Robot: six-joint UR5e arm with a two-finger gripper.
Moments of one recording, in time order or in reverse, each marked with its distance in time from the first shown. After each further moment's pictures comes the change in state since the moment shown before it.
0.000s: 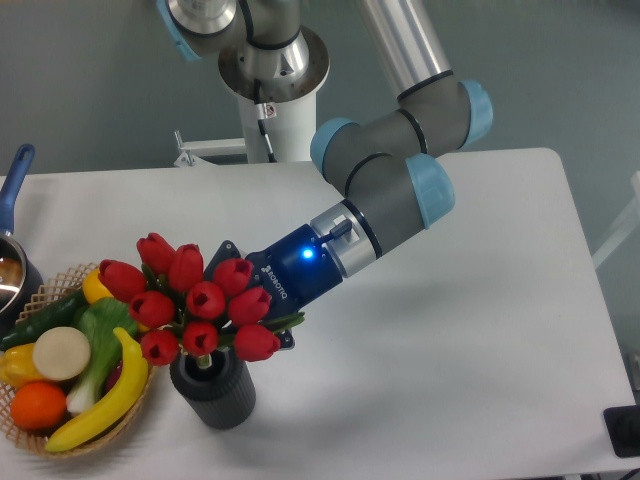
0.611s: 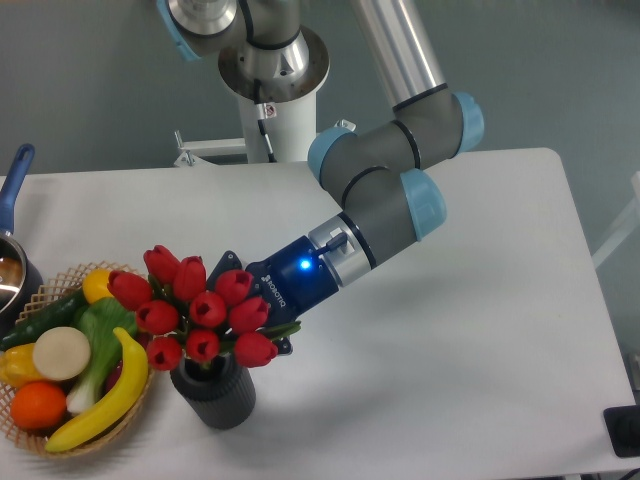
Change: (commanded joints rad) arm 0.000 -0.031 -0.038 0.002 0.002 0.078
